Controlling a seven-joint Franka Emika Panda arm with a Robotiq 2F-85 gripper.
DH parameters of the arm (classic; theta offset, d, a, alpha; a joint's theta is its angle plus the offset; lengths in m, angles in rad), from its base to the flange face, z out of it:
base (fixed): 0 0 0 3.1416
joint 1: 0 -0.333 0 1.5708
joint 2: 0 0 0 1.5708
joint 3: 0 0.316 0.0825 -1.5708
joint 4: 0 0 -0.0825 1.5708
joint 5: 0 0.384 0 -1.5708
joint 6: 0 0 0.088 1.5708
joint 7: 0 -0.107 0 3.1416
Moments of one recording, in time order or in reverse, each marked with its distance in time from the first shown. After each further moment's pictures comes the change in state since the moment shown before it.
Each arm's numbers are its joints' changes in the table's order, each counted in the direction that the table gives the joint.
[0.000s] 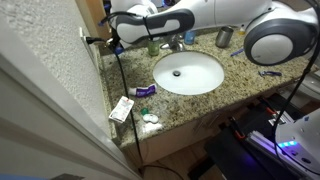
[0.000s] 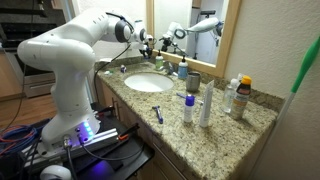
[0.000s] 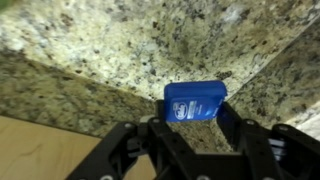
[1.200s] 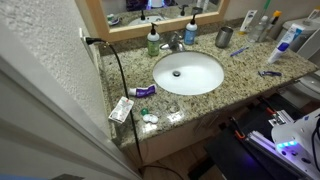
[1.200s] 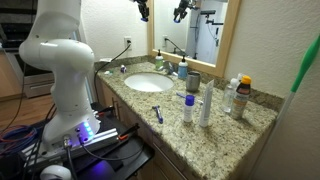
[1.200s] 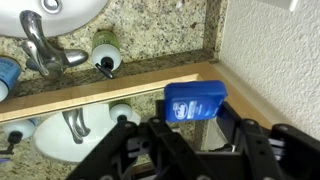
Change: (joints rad) arm 0.056 -0.722 -0.042 0.378 0.129 0.359 -0.457
